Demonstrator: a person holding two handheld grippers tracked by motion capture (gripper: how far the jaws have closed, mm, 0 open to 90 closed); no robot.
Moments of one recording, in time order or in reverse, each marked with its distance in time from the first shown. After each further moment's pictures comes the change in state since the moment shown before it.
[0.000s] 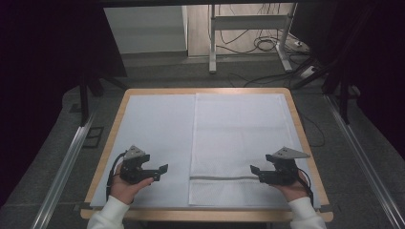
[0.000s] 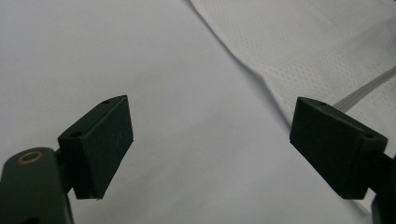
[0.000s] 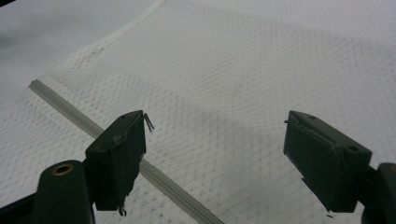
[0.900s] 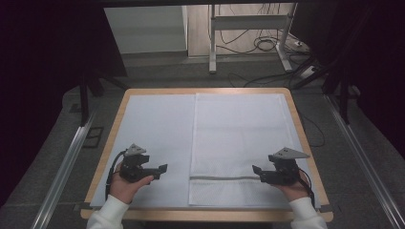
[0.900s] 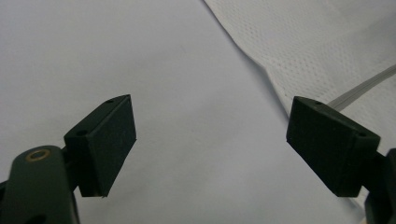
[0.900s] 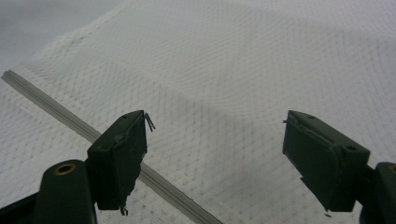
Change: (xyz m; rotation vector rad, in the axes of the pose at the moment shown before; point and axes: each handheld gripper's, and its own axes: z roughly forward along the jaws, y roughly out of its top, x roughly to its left) left arm -0.007 0.010 -0.002 0.083 0.053 -0.003; right arm -0.003 -0.003 0.001 0.037 -0.053 -0.001
